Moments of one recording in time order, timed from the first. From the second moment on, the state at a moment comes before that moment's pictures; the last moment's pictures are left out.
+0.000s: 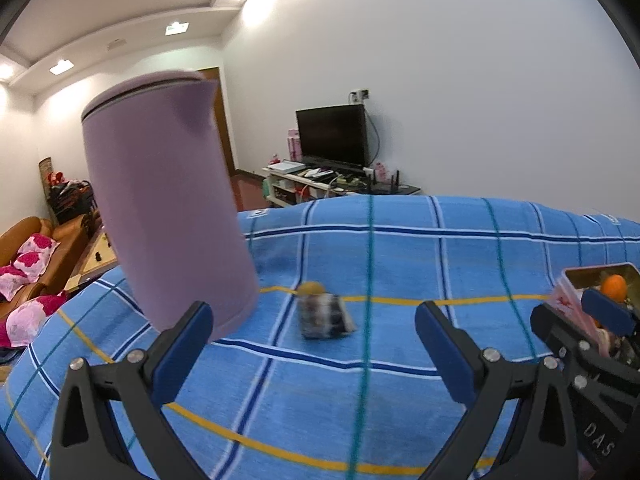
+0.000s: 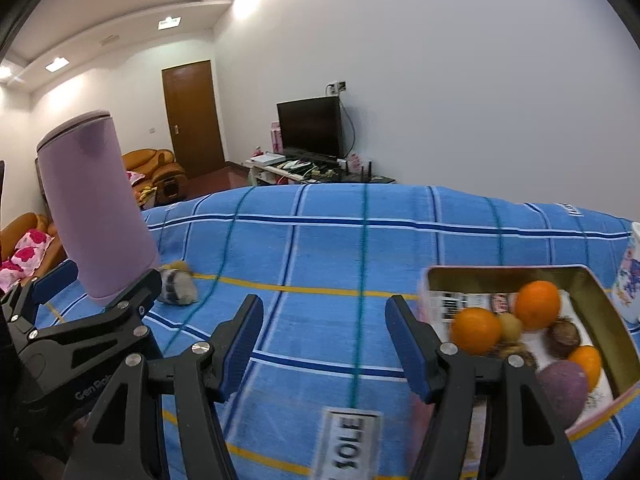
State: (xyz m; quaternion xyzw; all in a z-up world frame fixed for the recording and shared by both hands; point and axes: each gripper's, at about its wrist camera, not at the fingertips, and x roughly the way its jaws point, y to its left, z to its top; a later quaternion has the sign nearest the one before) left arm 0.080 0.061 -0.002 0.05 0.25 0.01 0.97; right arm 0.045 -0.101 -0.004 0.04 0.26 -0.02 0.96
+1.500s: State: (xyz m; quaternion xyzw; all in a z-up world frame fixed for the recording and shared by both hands) left arm 0.123 0.176 -0.024 -0.01 0.31 0.15 0.94; right arm 0.145 -0.012 -0.025 0.00 0.37 0.12 0.92
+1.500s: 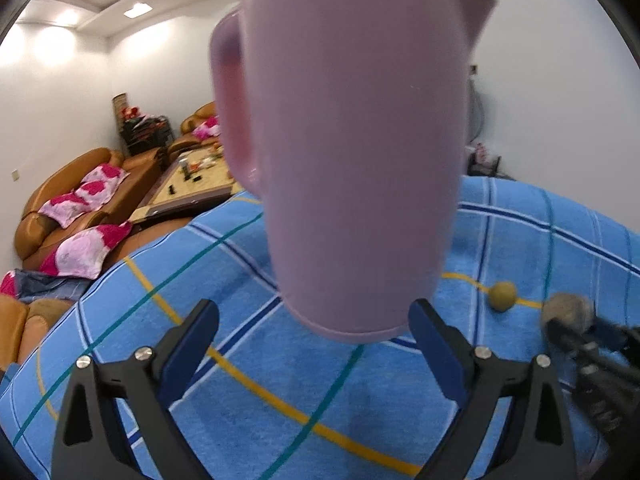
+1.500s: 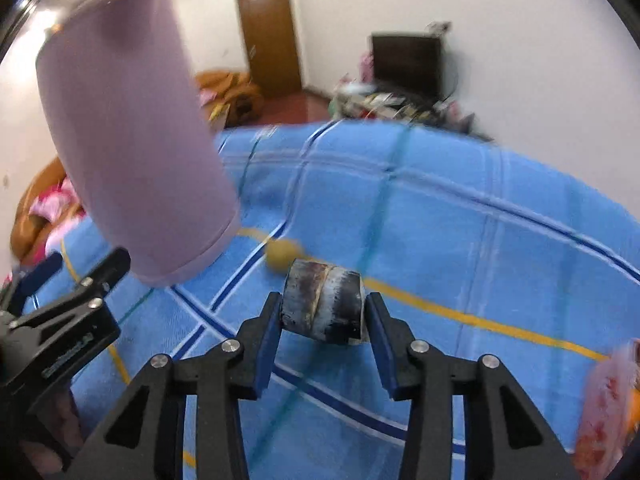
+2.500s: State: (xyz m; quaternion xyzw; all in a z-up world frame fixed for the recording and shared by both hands) left arm 0.225 0.053 -0.050 0.03 0.44 -0.04 0.90; right arm 0.106 -0.083 -0.010 0.02 0.31 0.06 0.95
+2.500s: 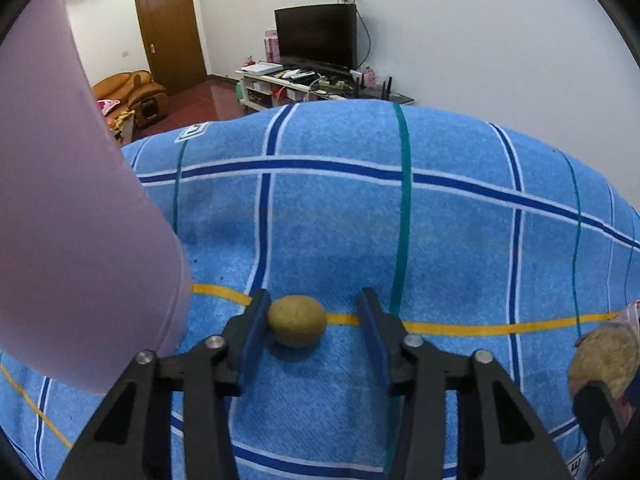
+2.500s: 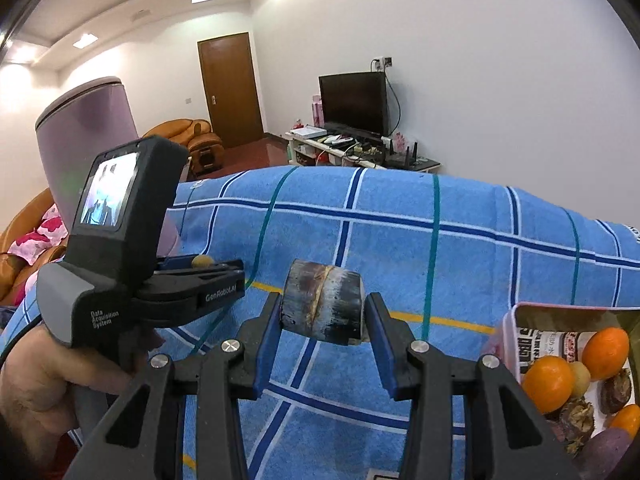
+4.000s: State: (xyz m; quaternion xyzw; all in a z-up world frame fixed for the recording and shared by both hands) left arm 0.066 0.048 -0.010 0.01 0.28 0.01 0.96; right arm 0.027 -0.098 0.001 -0.01 0.25 0.01 0.97
